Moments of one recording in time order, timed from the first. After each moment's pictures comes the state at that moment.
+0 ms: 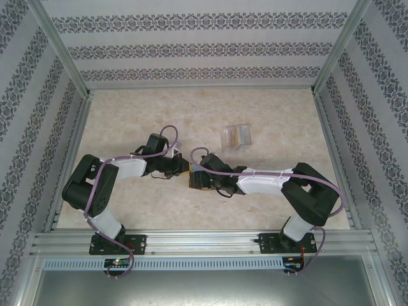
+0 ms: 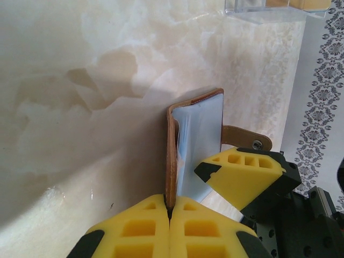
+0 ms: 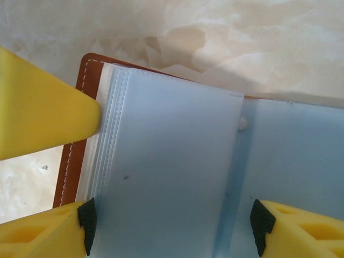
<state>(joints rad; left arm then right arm) -0.37 1.68 0.75 0.01 0.74 -0.74 0.89 1.63 0.79 -0.07 0.04 0.73</state>
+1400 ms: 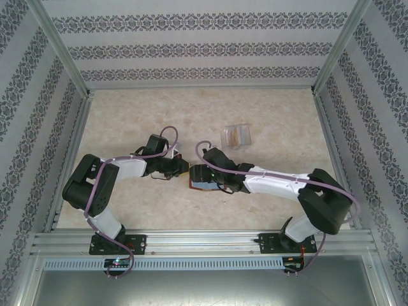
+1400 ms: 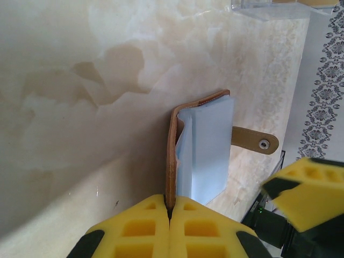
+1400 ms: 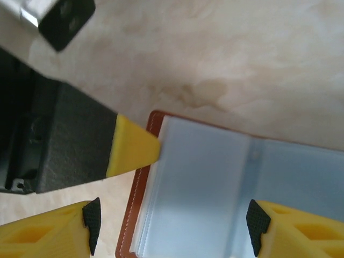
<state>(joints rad) -0.37 1.68 0.75 0.02 0.74 -0.74 0.89 1.53 0.82 -0.11 0.02 0.72</state>
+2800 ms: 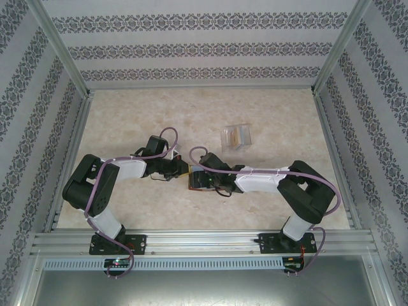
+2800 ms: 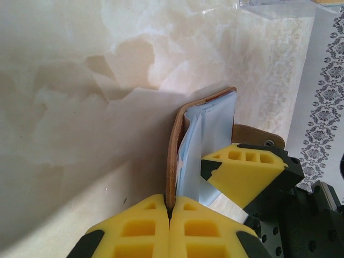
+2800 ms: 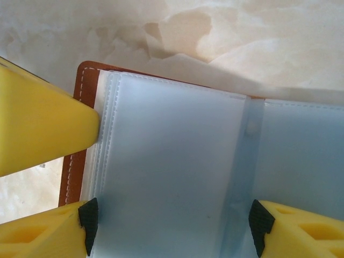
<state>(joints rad) -0.37 1.68 0.73 0.03 0.74 -0.74 0.88 1.67 0.81 -0.08 -0.01 0.73</state>
